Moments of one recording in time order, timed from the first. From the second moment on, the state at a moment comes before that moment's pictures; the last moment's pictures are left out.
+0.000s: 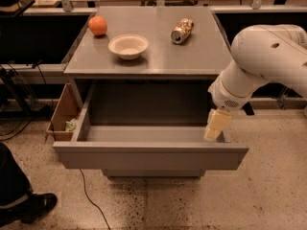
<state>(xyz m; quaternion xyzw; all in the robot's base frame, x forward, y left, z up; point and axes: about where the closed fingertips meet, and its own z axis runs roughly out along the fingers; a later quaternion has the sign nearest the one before) 0.552 -0.175 0.791 -0.62 0.77 -0.02 0.17</state>
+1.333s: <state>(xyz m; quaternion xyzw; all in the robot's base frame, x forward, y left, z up) 0.574 -0.127 0.700 -0.56 0.79 0.11 0.22</state>
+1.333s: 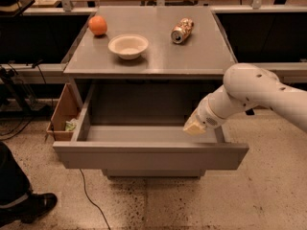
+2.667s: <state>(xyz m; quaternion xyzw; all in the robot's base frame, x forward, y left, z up) 0.526 -0.174 0.655 -0.55 0.82 0.14 0.12</state>
